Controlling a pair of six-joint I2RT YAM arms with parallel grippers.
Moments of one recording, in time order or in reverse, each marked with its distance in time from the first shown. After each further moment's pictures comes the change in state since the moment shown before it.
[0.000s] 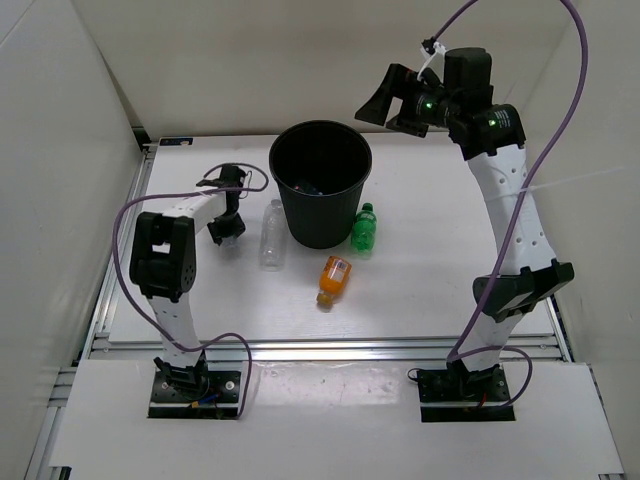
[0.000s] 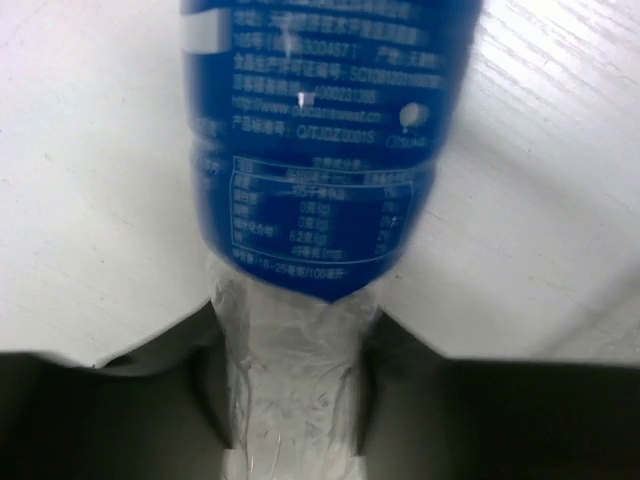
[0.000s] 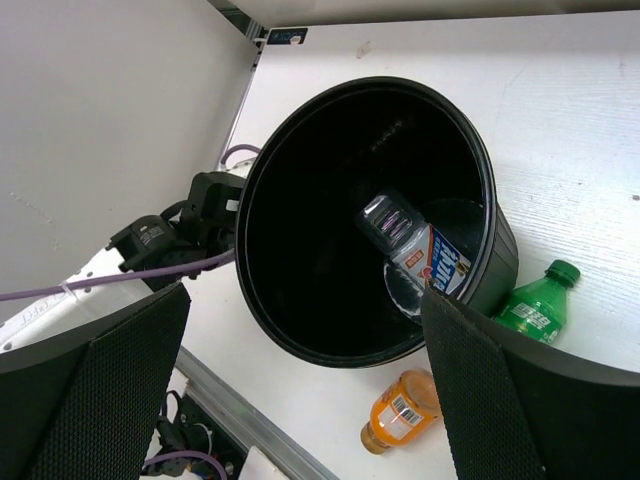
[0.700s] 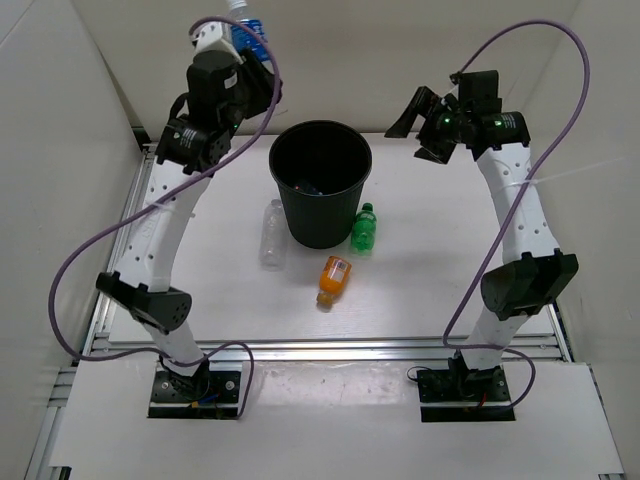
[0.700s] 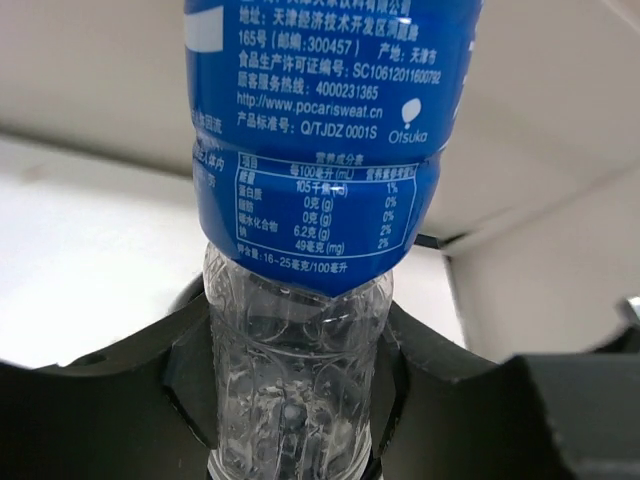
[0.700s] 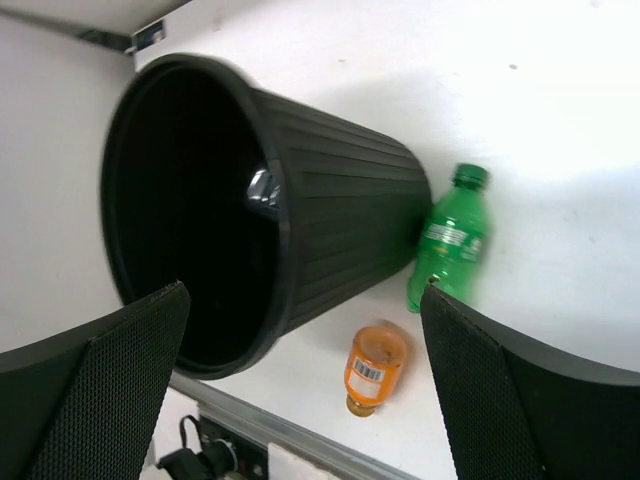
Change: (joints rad) left arm -0.238 -0.264 0.817 0.039 0.112 0.038; right arm -0.129 -0.010 -0.206 -0.045 0.060 0.091
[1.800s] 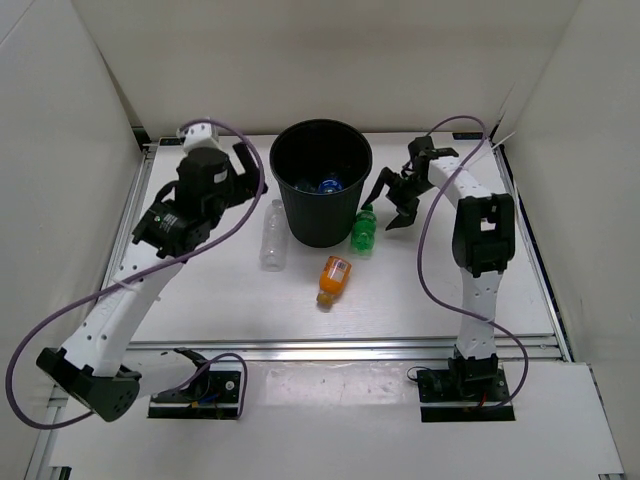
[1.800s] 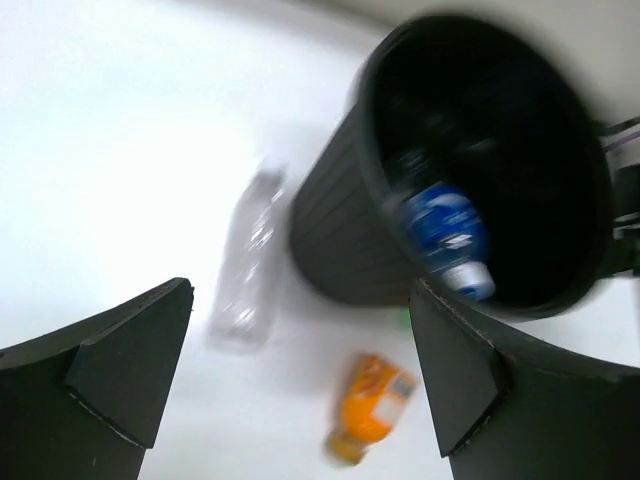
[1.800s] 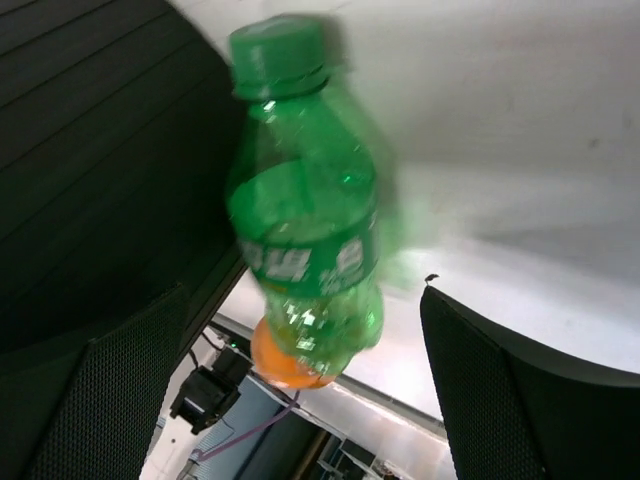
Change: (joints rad) left arm -0.094 -0.495 -0.716 0.004 -0.145 0.021; right arm -0.019 0.439 -0.248 -0.011 -0.200 0.050
